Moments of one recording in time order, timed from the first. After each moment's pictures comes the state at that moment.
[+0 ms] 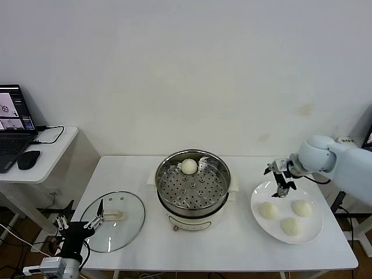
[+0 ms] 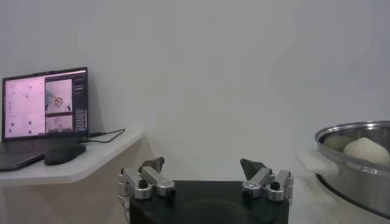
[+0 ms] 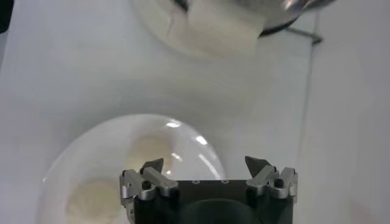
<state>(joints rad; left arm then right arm) 1.70 -1.29 -0.72 -2.16 -0.23 0.05 -0.10 0.30 0.52 -1.14 1.49 0.06 -0.27 -0.94</state>
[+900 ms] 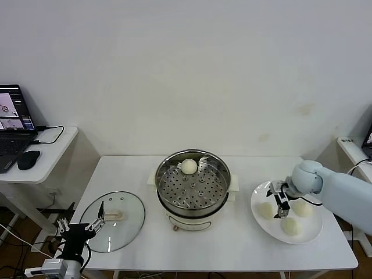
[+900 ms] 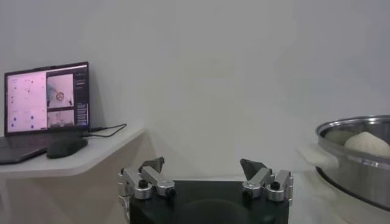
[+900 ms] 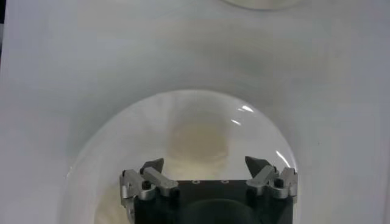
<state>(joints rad) 1.71 -1.30 -0.71 -2.16 -0.22 0.05 -0.10 0.01 0.58 -0.95 1.37 -0.05 -0.25 -0.96</state>
